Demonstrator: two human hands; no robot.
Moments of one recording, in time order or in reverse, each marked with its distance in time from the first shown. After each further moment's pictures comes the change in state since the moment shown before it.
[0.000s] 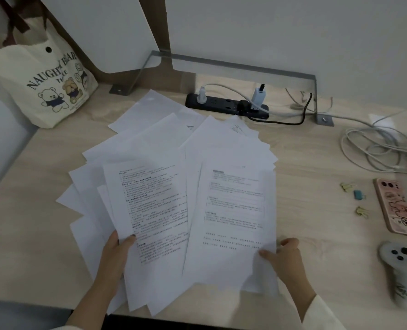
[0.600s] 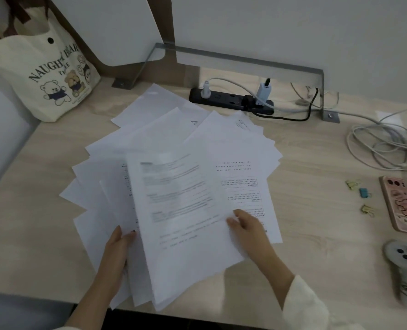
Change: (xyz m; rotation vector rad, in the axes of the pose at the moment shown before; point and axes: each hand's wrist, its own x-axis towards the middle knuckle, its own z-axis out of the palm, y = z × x) left_hand -0.003 0.003 -0.002 -0.109 -0.002 -0.067; right_hand -0.035 -0.072 0.035 0.064 -0.252 -0.466
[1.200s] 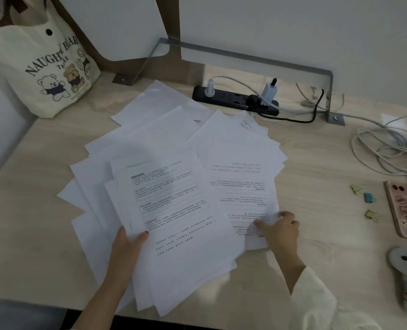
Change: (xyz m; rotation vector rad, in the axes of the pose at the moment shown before) left_hand 0.004 0.001 0.012 0.144 0.005 0.110; right_hand 0.037 0.038 -0.024 -0.177 0.420 0.417
